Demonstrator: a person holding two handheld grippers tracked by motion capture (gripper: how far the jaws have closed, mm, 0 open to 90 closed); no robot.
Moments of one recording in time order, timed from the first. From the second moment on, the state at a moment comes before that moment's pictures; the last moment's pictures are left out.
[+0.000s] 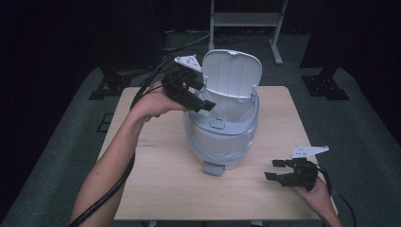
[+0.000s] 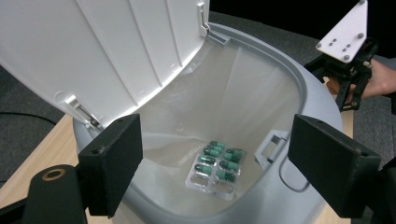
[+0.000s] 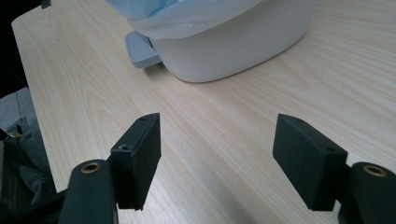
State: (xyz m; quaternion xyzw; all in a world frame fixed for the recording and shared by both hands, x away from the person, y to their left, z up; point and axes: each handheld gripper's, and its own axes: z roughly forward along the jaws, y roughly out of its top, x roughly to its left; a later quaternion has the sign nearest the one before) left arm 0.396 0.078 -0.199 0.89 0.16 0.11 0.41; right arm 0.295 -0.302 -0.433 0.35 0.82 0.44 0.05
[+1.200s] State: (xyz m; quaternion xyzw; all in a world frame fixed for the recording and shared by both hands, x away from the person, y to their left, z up) left arm 0.352 0.179 -0.253 0.87 0.21 0.13 0.42; right arm 0.320 -0.304 -0.388 0.37 0.82 0.44 0.06
